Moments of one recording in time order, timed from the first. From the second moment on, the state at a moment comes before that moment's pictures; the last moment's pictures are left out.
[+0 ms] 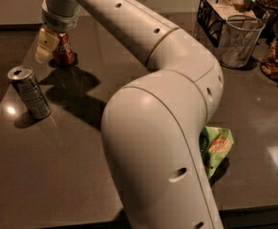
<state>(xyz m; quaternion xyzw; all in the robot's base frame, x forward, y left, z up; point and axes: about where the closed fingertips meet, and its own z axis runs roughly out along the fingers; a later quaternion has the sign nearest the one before) 0.738 0.227 0.915 -0.55 0.78 0.09 0.28</state>
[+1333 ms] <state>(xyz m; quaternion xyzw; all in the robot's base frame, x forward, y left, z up) 0.751 0.225 0.926 -0.58 0.77 0.08 0.25</state>
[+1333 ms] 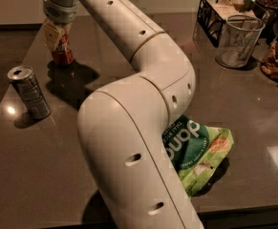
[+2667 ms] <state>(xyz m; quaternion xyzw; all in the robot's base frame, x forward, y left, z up) 0.665 0.177 0.985 -0.62 0.73 0.13 0.26</state>
